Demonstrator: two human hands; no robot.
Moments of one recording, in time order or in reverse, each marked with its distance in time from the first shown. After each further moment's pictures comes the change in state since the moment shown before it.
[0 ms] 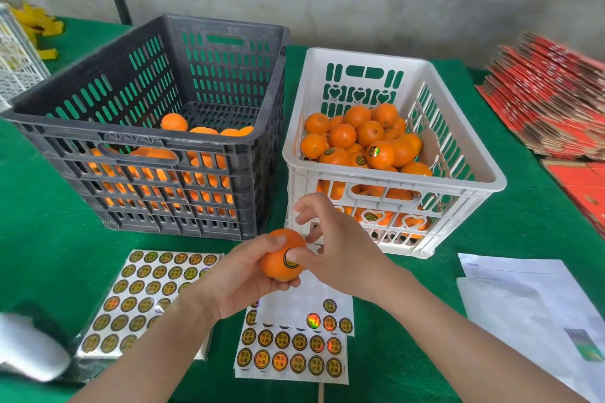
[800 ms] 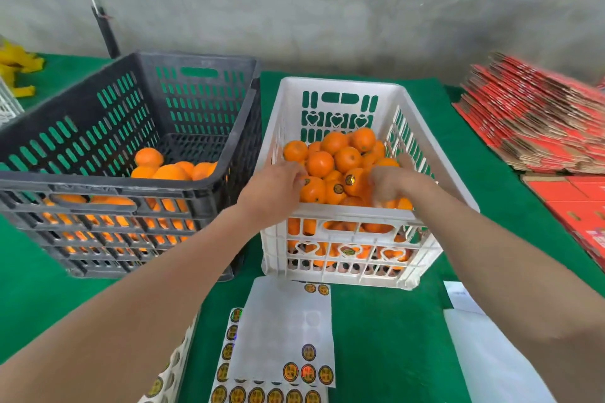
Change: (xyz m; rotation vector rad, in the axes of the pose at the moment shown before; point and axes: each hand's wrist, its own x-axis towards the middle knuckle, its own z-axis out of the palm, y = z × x) left_hand 0.121 0.098 0.064 1.590 0.428 0.667; right_hand 0.111 0.125 -0.141 -0.728 -0.383 0.514
